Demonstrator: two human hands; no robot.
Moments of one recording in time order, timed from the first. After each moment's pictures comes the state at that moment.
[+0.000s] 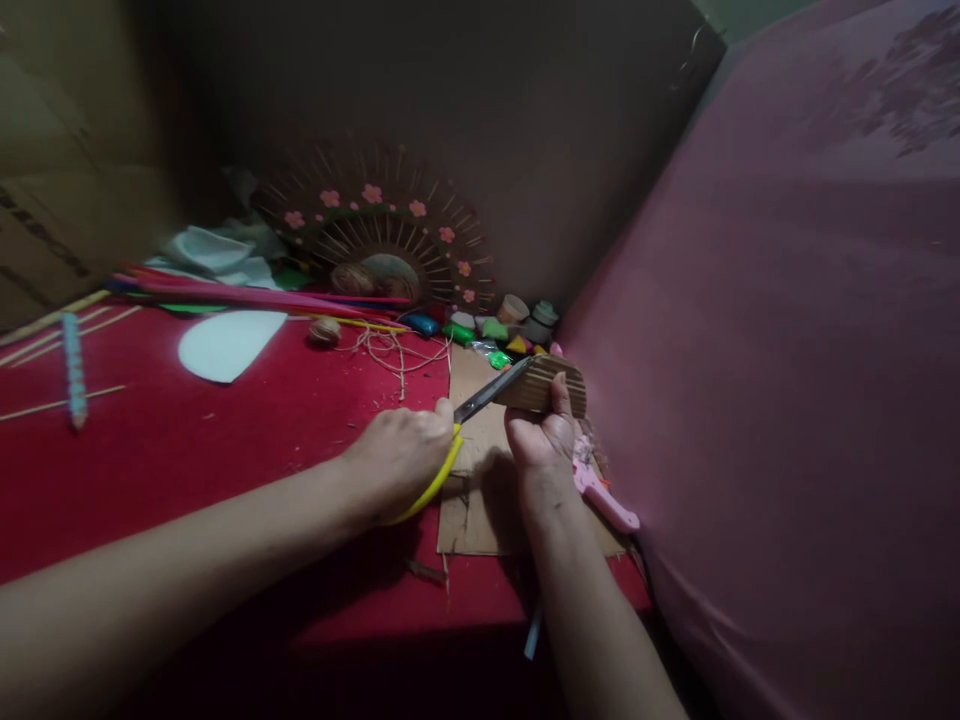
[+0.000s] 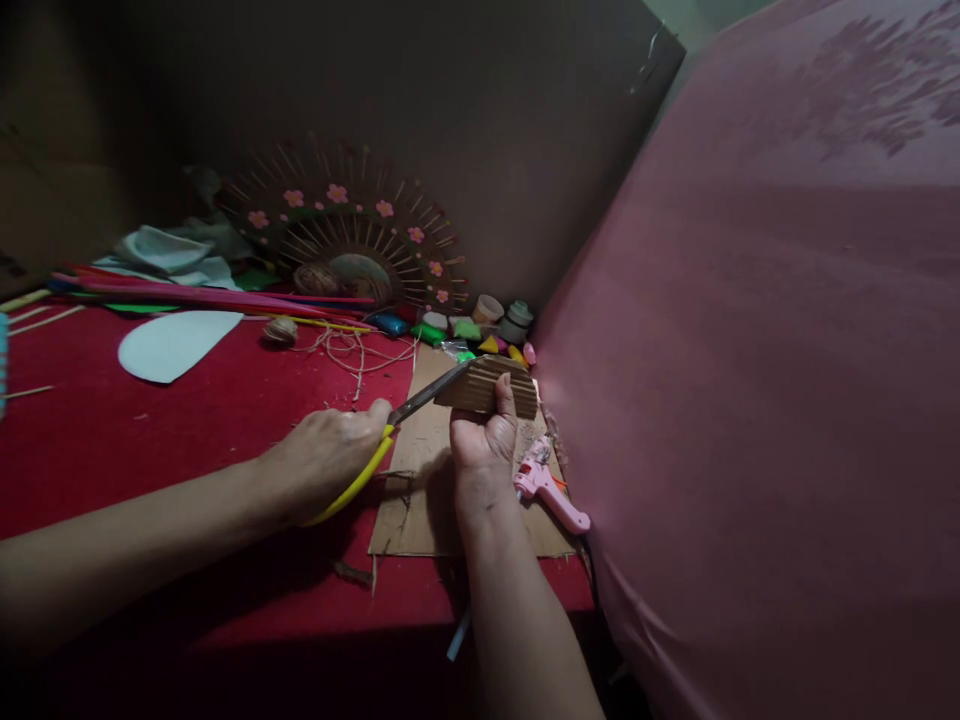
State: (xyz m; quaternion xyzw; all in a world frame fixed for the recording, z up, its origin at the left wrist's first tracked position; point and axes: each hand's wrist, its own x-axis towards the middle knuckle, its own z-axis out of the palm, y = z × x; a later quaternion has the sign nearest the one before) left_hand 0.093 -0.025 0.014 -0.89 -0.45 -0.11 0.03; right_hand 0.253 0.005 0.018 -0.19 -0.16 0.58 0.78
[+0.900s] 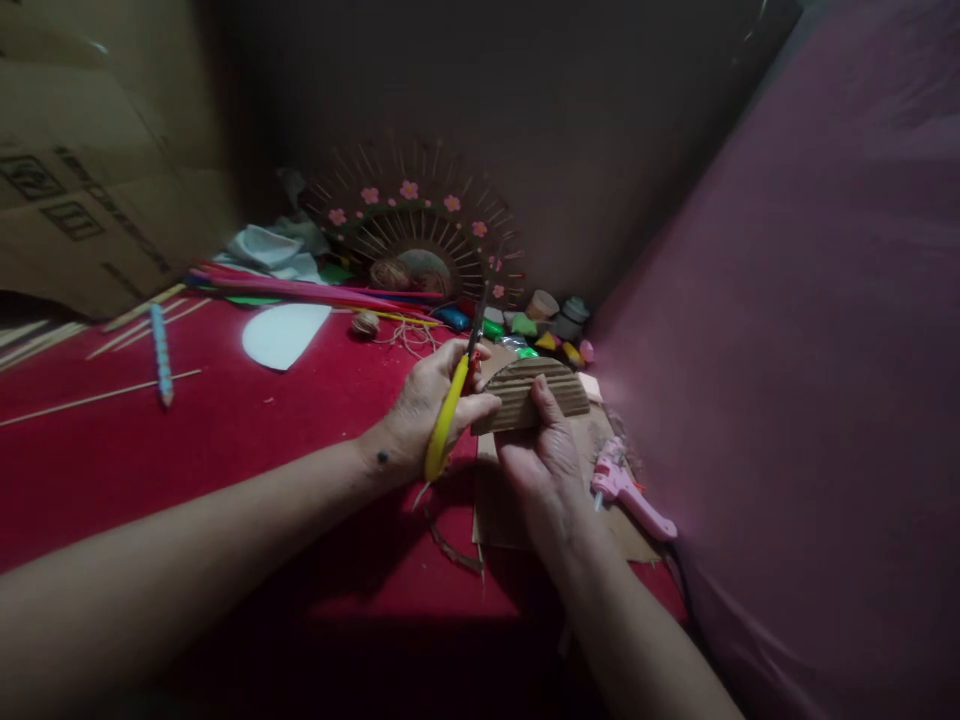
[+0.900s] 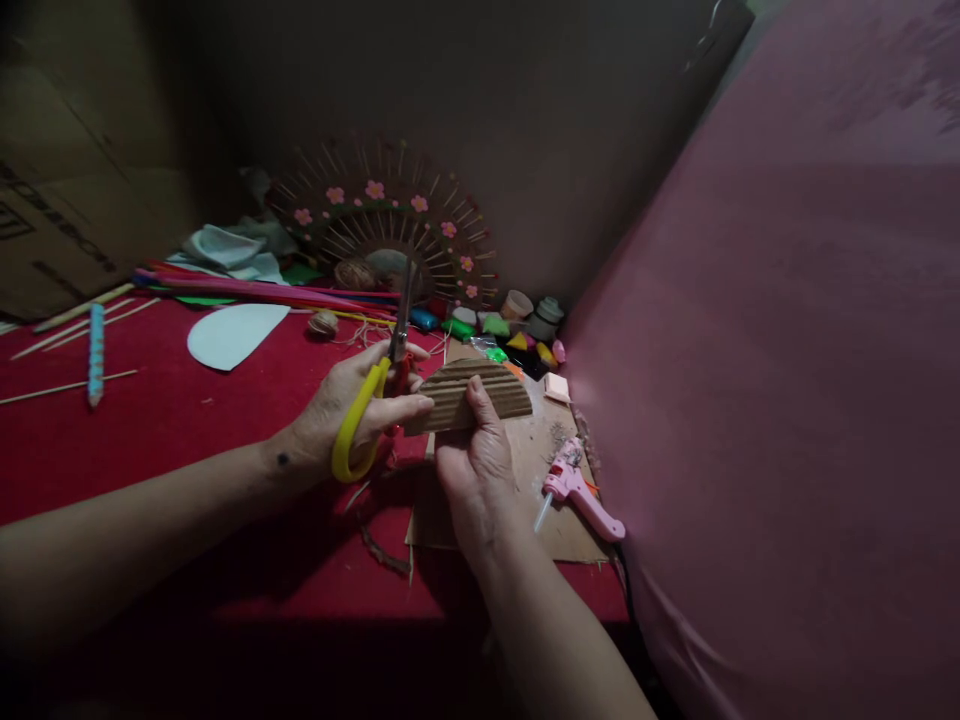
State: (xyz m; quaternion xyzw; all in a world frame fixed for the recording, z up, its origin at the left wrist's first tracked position) left_hand 0.088 -0.009 0.023 -0.58 -0.37 -0.54 -0.48; right_hand 0.203 -0.022 0.018 -0.27 -0.09 0.63 0.72
